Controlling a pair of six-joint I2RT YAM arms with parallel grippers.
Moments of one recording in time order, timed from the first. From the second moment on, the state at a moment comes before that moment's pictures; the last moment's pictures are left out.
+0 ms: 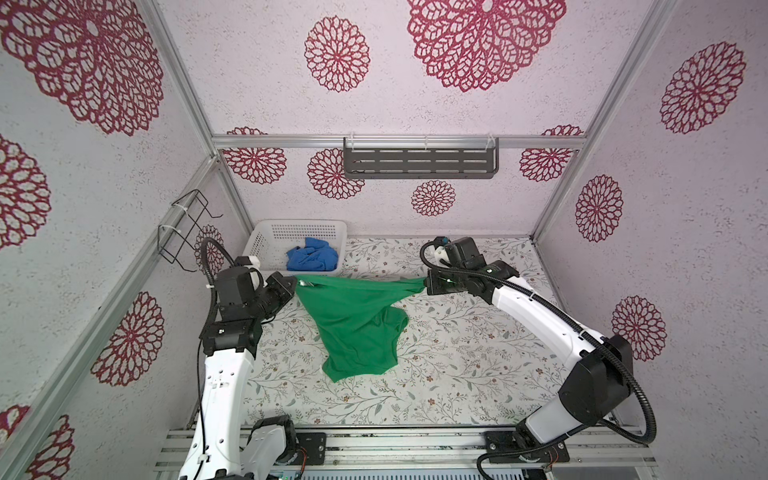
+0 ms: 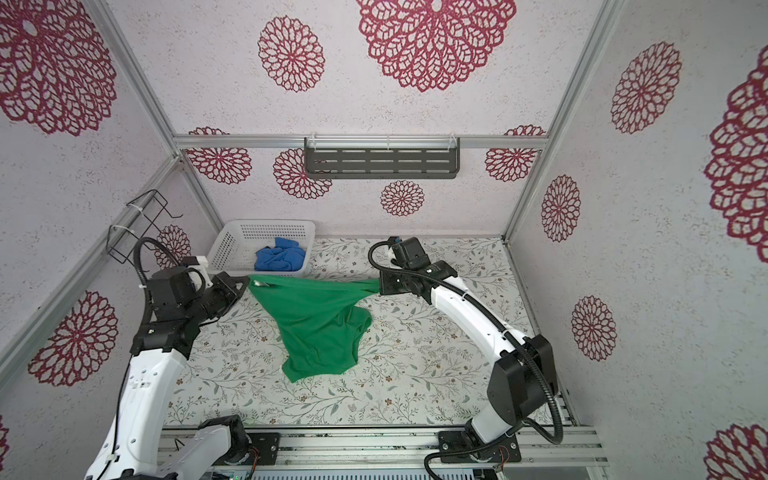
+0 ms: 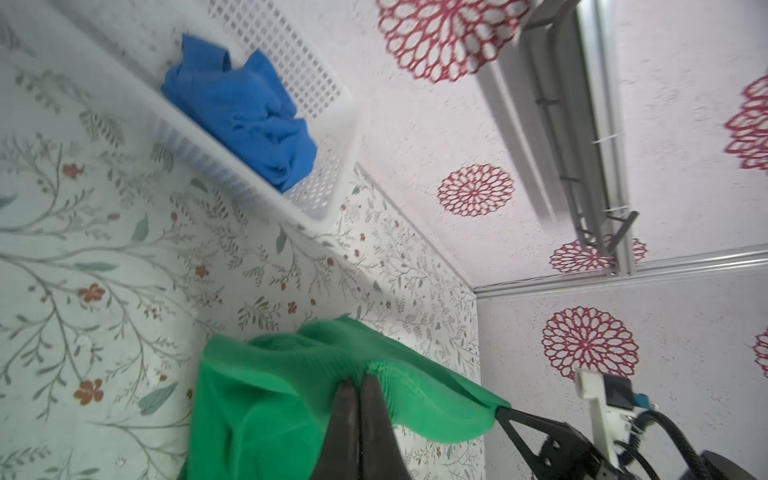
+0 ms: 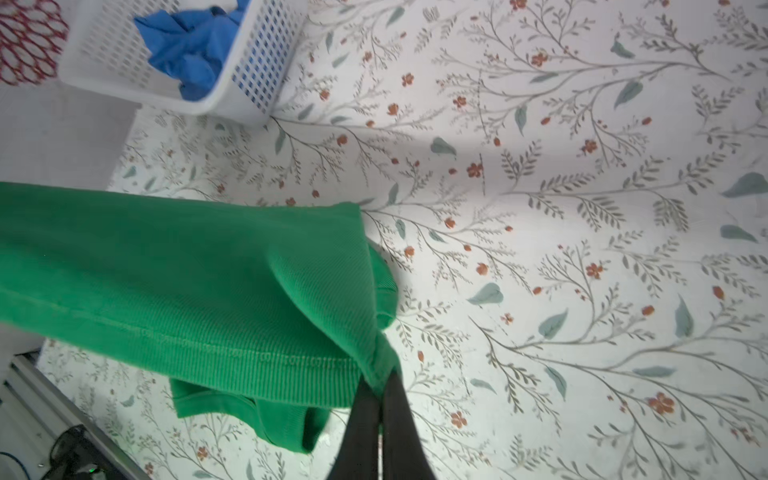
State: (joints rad) left arm 0.11 1.00 0.88 -0.45 0.41 -0.77; right arm 0.54 1.55 1.41 -0.74 -0.10 0.32
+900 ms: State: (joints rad) left arm -0.25 1.32 1.26 -0.28 0.29 -0.76; right arm 0.27 1.58 1.96 -1.02 -0.15 0.04
